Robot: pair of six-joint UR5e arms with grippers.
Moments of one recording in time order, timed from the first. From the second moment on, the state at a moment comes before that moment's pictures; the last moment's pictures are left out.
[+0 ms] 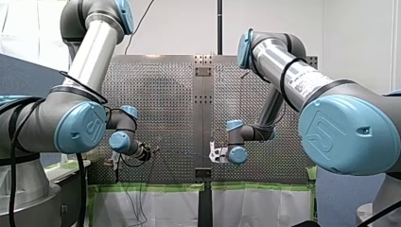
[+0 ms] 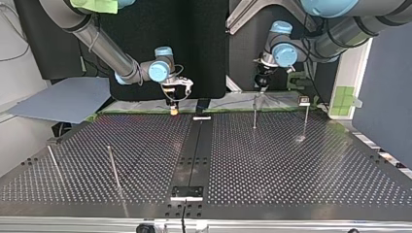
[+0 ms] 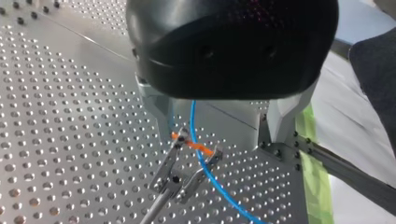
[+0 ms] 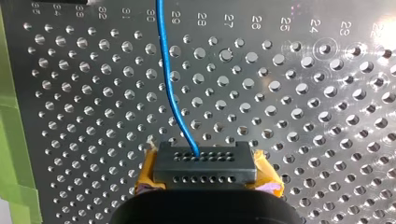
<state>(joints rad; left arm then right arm) -0.04 -2.13 -2.17 -2.36 -1.43 -1.80 2.14 -0.57 1.42 -0.67 1.68 1.54</state>
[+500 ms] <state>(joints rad) -0.06 -2.13 -2.17 -2.32 -1.45 -1.79 2.14 -0.57 1.42 -0.67 1.68 1.54</state>
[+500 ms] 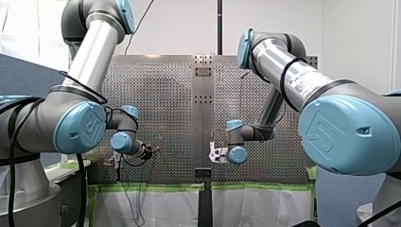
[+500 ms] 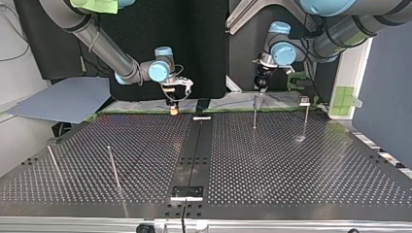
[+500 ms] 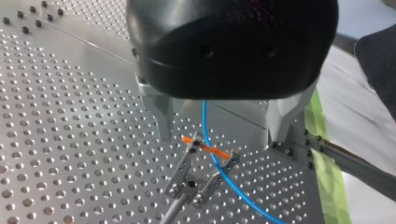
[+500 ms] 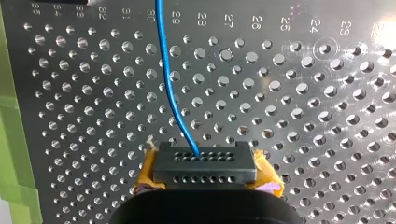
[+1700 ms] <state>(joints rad) -0.22 -2.13 -2.17 -2.21 -1.58 -1.82 2.14 -0.57 1.42 -0.67 1.67 1.54</state>
